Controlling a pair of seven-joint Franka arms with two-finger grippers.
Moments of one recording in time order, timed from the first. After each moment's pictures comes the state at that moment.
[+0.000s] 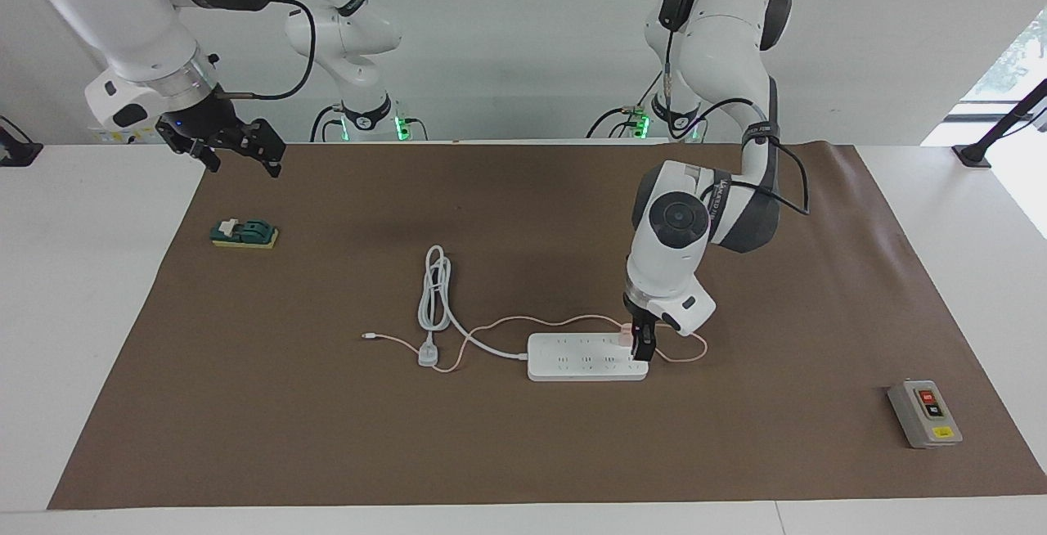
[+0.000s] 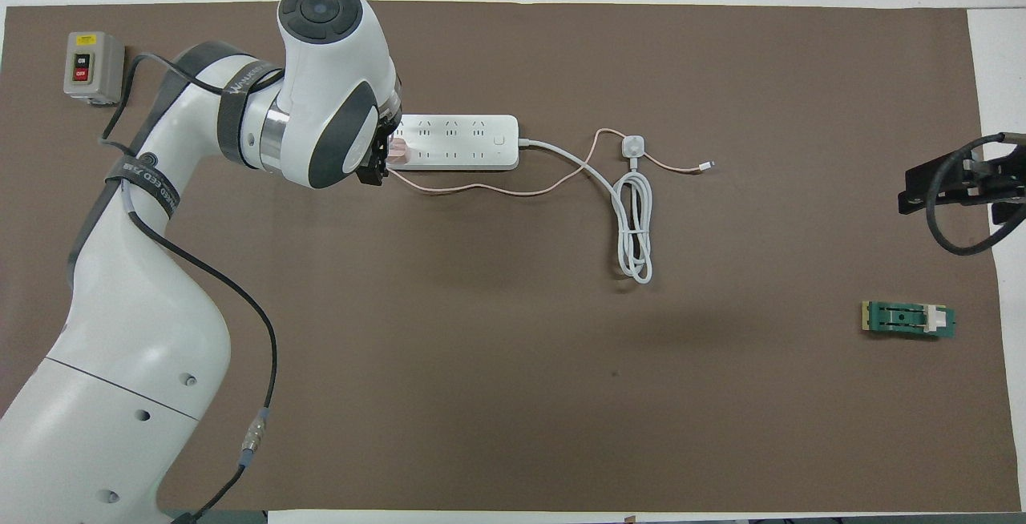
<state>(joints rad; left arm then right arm) -0.37 0.64 -0.08 -1.30 0.08 1.89 -1.78 0.09 0.02 -0.15 -1.56 0.01 1.47 0.08</state>
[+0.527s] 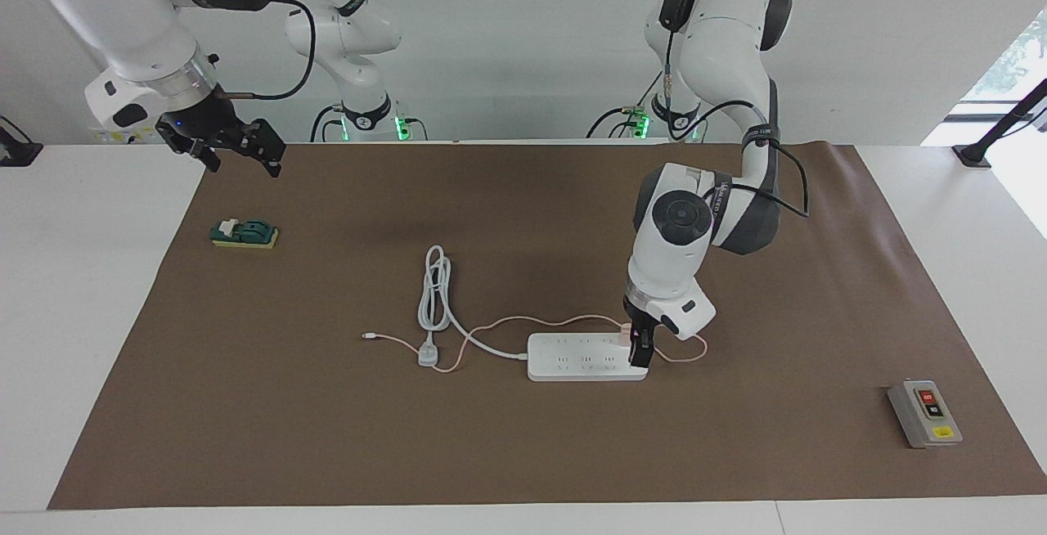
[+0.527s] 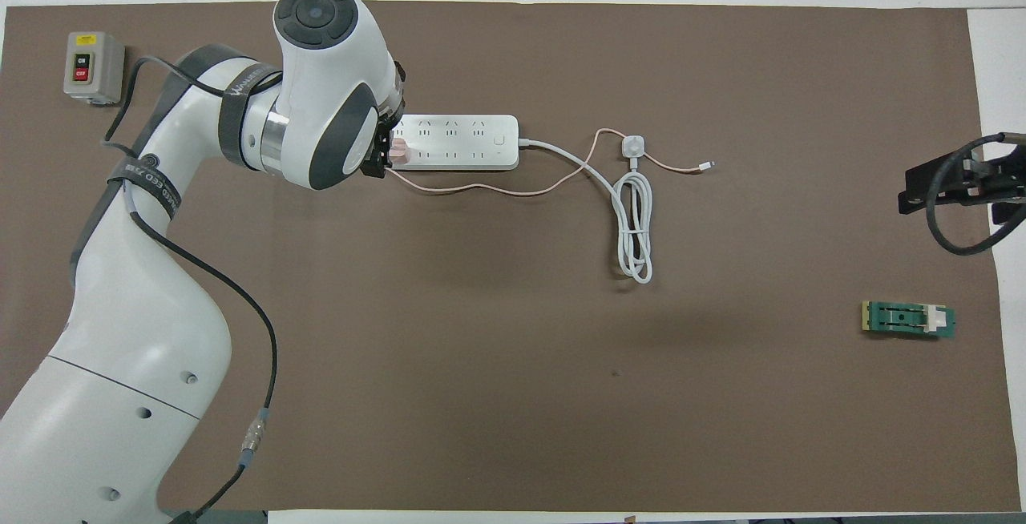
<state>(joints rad) -0.37 0.64 -0.08 -1.31 0.08 1.96 -1.77 0.09 0.02 -0.15 -1.56 0.01 1.47 0.08</state>
